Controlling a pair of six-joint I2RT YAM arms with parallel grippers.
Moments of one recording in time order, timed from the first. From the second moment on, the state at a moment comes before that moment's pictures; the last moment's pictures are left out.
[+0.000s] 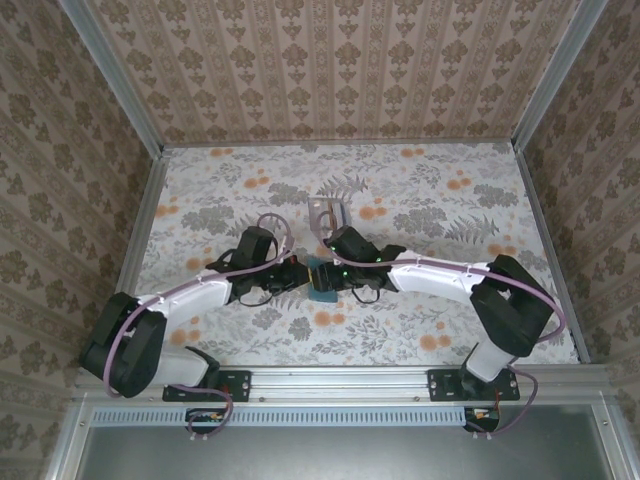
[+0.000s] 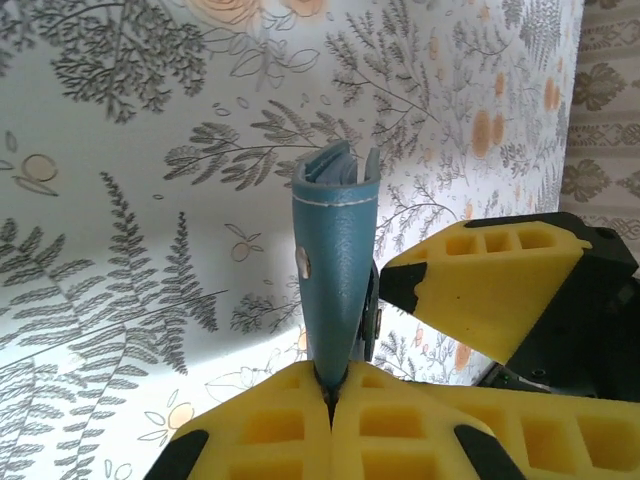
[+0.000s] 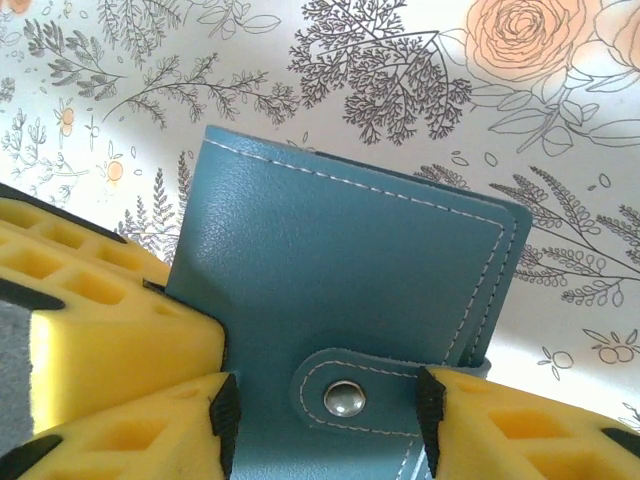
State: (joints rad) left arm -0.58 1.33 0.59 -0.10 0.59 -0.82; right arm 0.84 1.65 1.00 -0.29 -0.11 0.61
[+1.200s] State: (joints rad) left arm -0.60 1.53 0.62 -0.07 0.64 -0.76; right arm 0.82 1.38 0.81 -0.25 -0.07 0.74
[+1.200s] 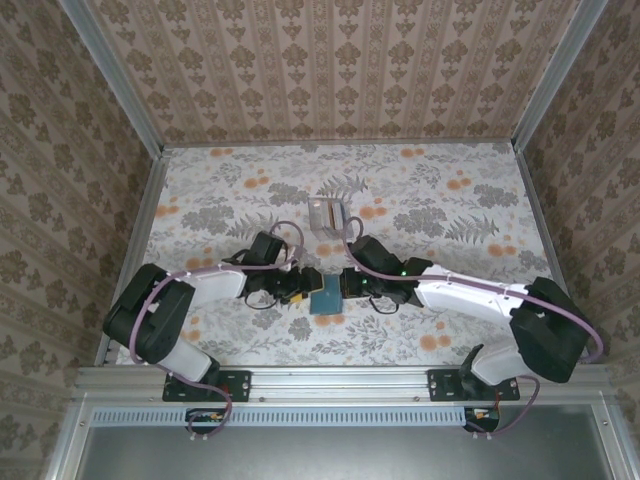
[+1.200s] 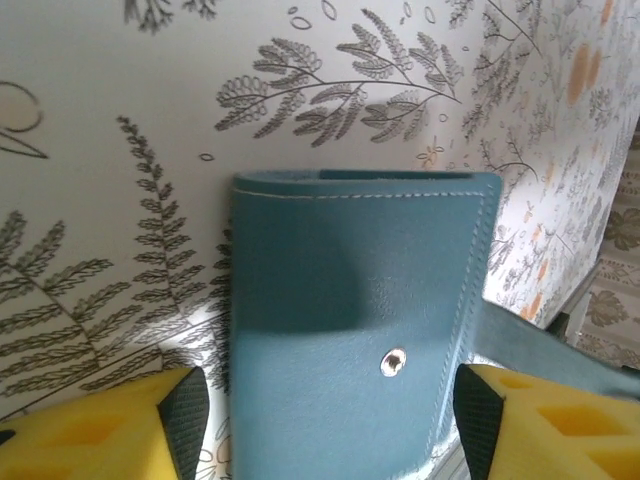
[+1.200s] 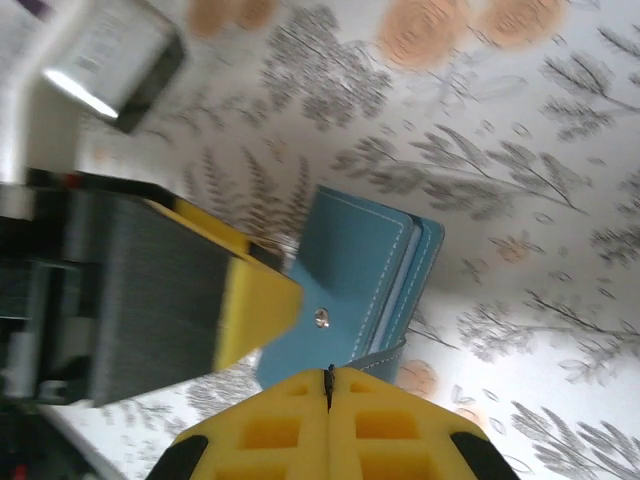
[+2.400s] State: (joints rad) left arm -0.59 1.58 0.65 -0.07 0.76 -0.69; right arm 0.82 1.38 0.82 -0.15 -0.21 0.79
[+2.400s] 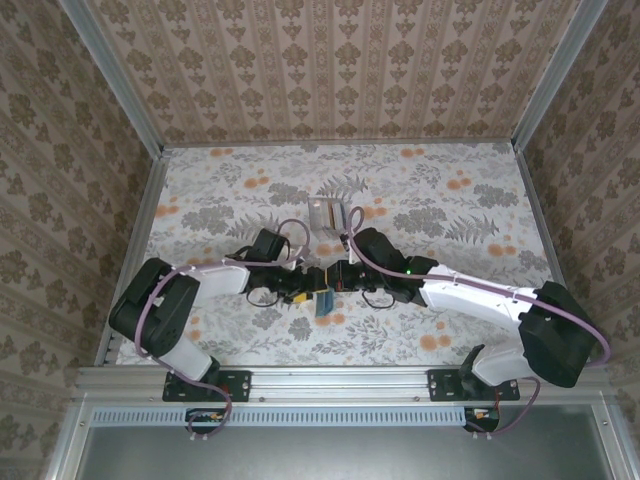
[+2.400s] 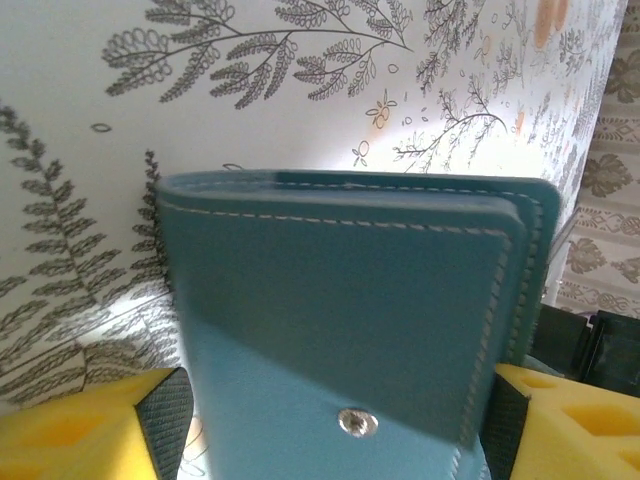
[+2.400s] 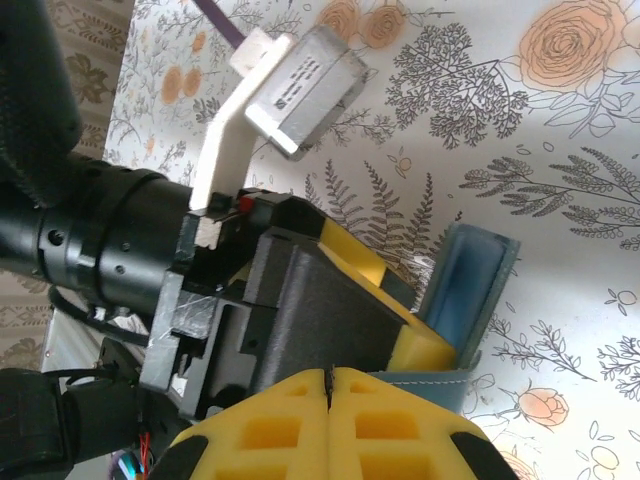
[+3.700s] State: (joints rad) left arm -0.52 1.60 0.60 0.02 0.79 -0.71; right arm 0.74 1.19 0.72 -0.37 0.02 0.67
